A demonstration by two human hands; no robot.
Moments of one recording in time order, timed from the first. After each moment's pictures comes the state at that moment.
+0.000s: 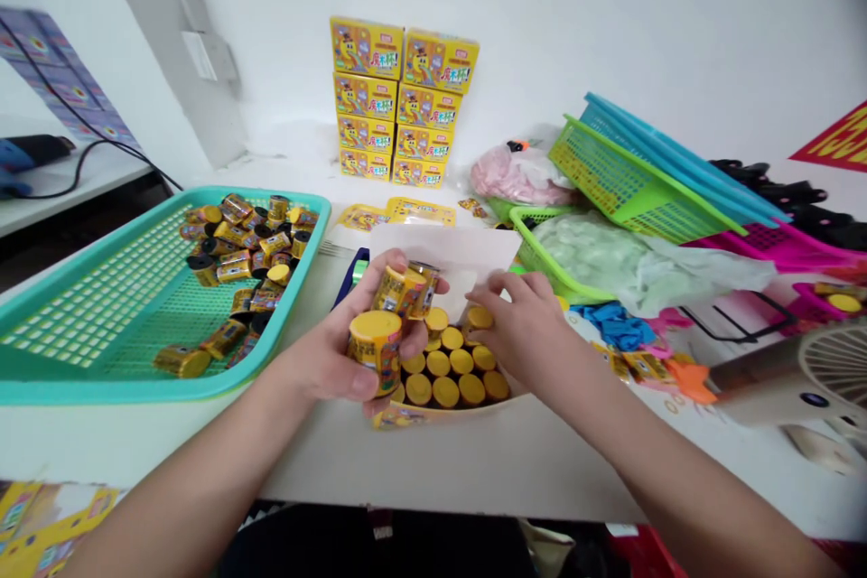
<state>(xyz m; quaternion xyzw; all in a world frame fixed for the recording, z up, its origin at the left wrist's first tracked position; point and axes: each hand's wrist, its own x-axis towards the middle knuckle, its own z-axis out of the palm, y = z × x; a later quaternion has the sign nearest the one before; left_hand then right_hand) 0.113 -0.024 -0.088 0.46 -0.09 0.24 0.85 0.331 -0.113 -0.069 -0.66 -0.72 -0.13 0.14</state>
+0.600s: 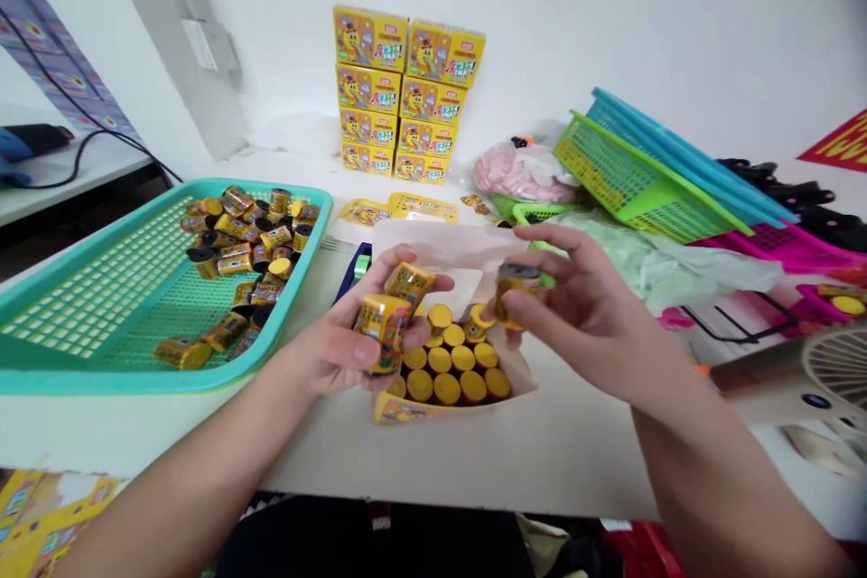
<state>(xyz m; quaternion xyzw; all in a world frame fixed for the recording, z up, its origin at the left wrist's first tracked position) 0.113 -0.022 -0.088 0.44 -0.04 0.22 0.87 0.330 -0.132 -0.032 -0.57 -0.63 0.23 0.47</state>
